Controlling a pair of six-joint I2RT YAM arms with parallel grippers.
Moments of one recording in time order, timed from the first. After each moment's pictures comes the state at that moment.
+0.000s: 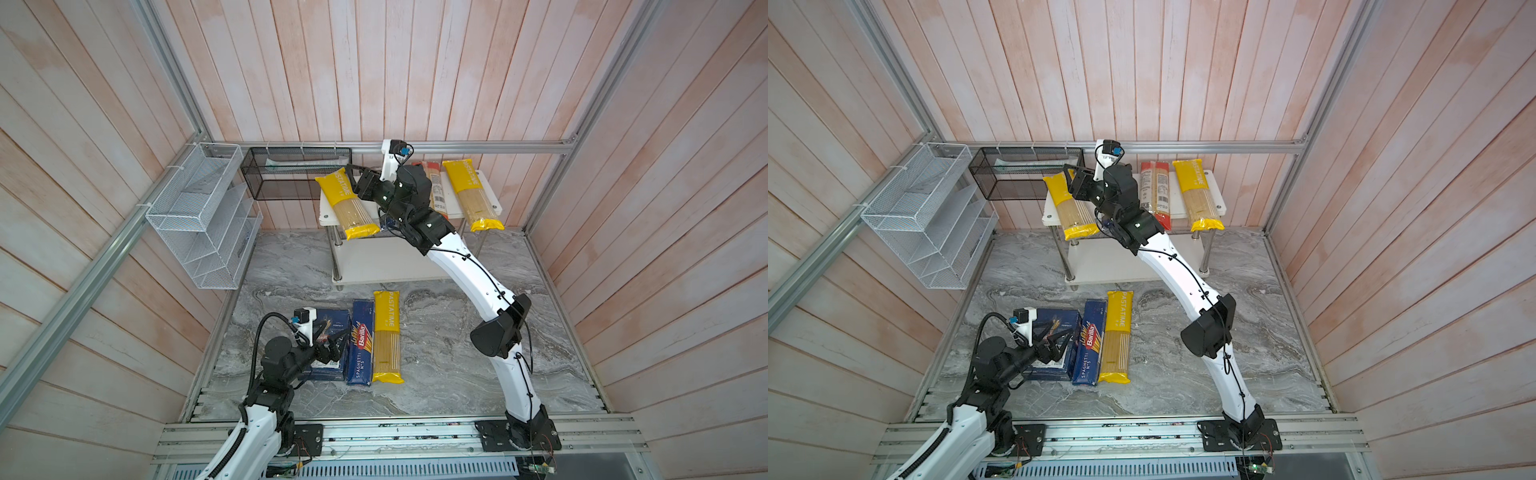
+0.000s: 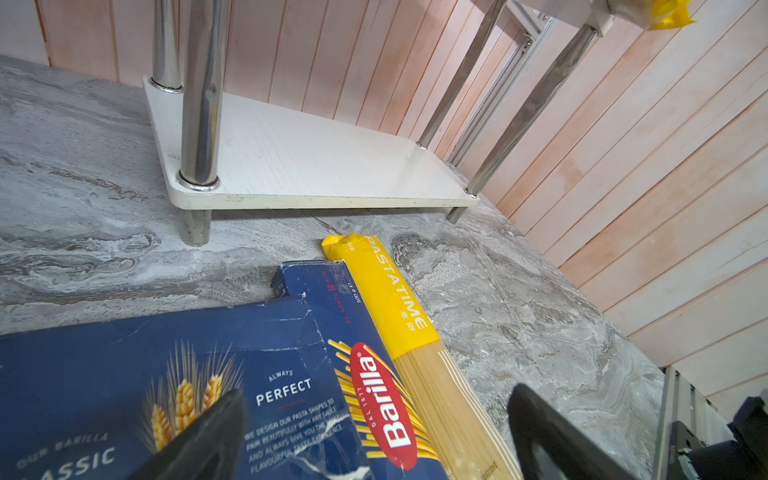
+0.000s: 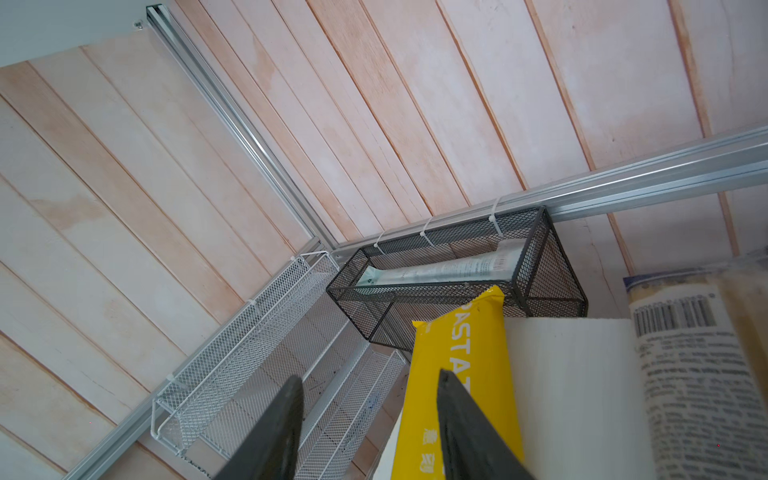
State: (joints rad) left arm -0.20 0.63 0.09 0.33 0.47 -0.33; right arm 0.75 2.23 2.55 -0.17 -0.03 0.62
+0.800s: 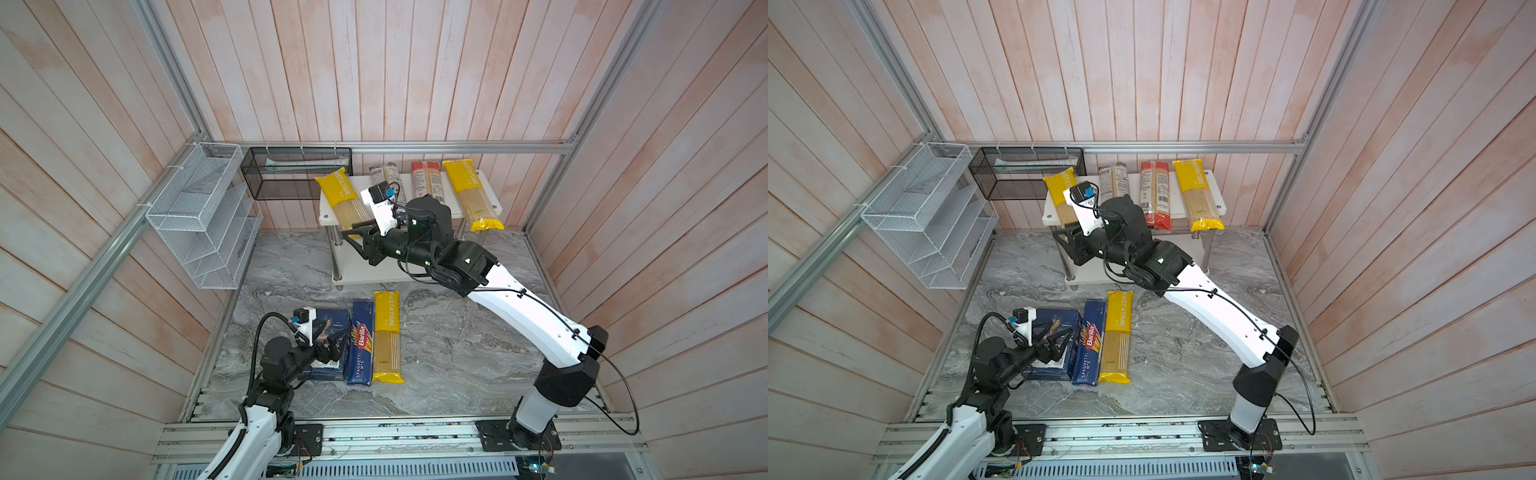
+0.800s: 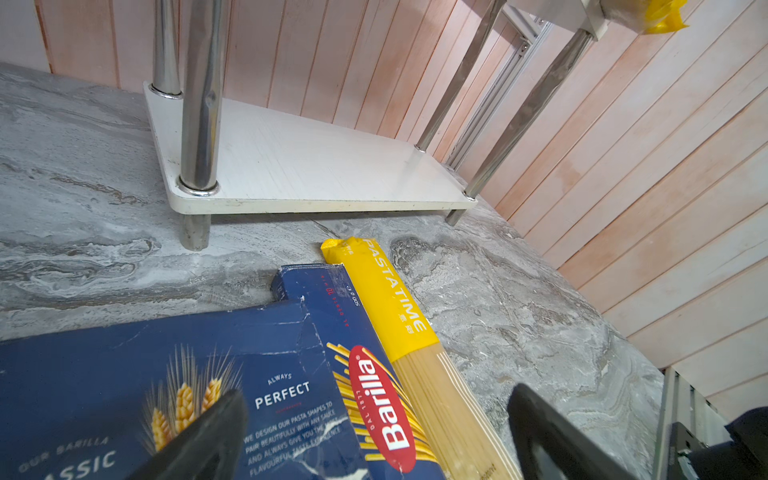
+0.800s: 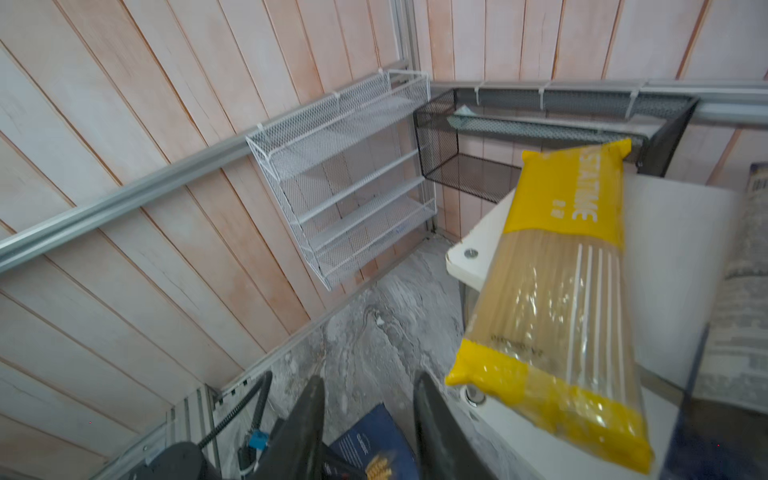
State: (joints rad) left arm -0.20 0.62 0.09 0.33 0.47 -0.33; right arm 0.95 1.67 1.88 -0.42 -0.12 0.25
